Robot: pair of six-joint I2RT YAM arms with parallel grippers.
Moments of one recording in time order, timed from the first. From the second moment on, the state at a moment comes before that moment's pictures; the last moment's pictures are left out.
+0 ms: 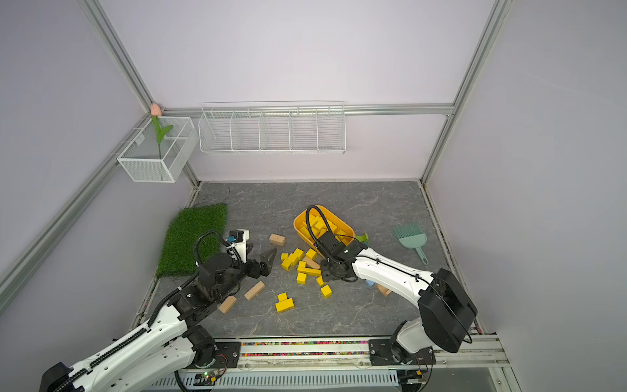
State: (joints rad) left arm -0.73 0.77 0.47 -0.02 -0.17 -0.36; right arm 0.83 1.49 0.99 -0.75 0.10 0.56
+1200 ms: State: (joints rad) left arm -0.73 0.78 0.47 -0.03 -0.18 -0.37; right arm 0.89 1.59 0.95 -0.71 -0.03 0.54
